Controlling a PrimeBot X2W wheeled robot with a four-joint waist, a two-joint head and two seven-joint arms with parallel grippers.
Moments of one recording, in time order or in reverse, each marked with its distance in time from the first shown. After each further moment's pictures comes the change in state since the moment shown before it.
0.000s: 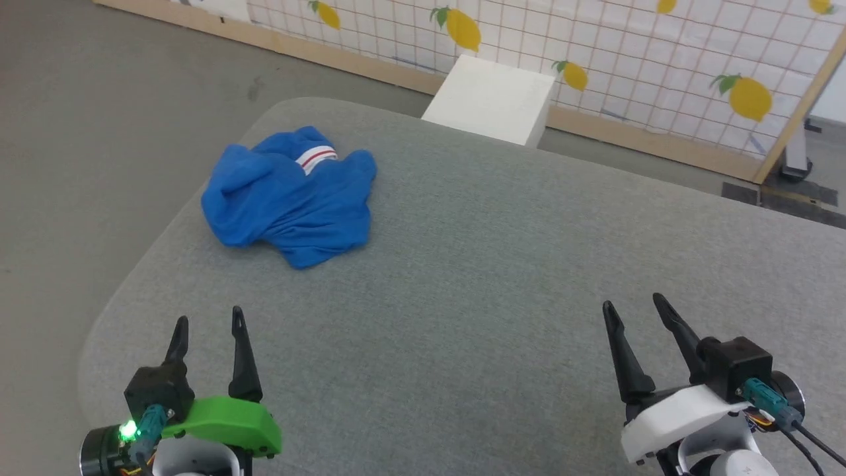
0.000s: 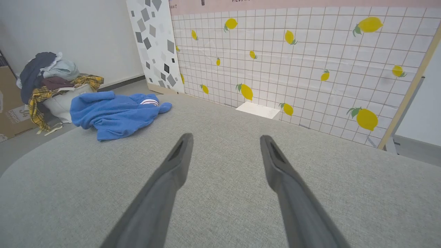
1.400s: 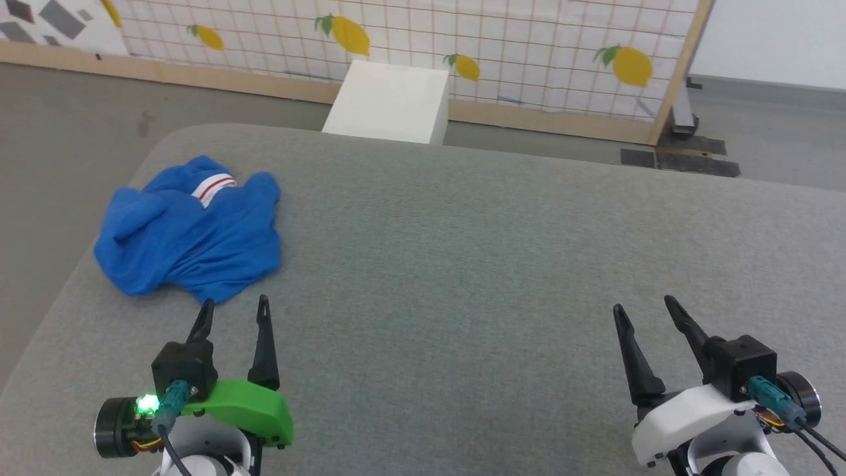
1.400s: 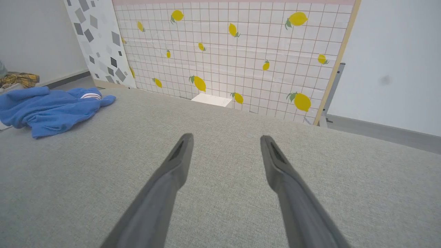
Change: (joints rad) left arm -0.042 -0.013 -0.002 0.010 0.089 -0.085 0.064; right arm 0.017 0.000 -0.032 -0.039 -0.056 0.000 0.057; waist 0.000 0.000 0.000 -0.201
